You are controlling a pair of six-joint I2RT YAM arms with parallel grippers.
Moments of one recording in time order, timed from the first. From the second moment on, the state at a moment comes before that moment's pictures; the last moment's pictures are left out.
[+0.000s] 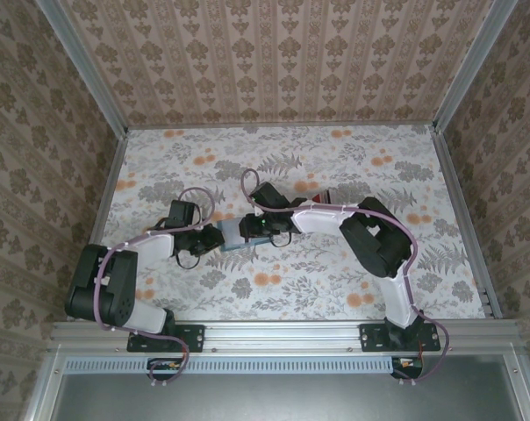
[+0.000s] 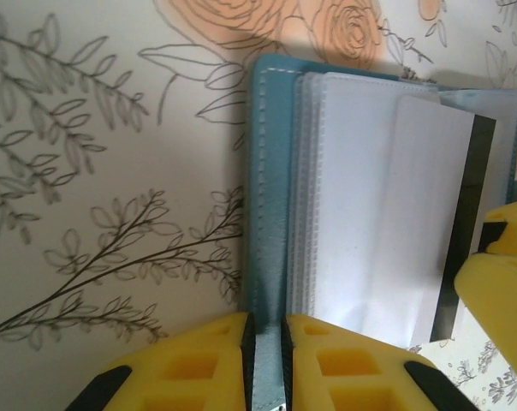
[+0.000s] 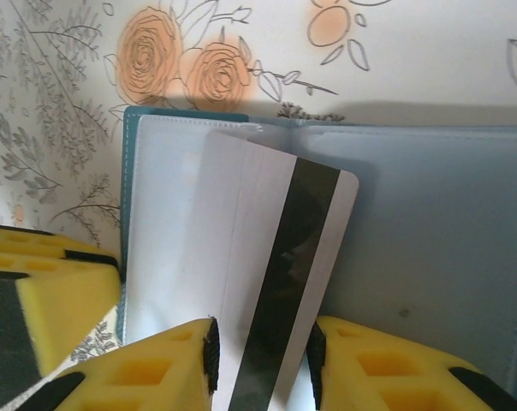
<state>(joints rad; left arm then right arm) -0.26 1.43 0.55 -0.17 0.42 -0.59 0.76 2.05 1.32 -0.20 -0.24 0.63</state>
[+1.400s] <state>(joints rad) -0.25 1.60 0.69 -0.17 0.43 -0.57 0.73 2.10 1.44 -0.34 -0.16 0.54</state>
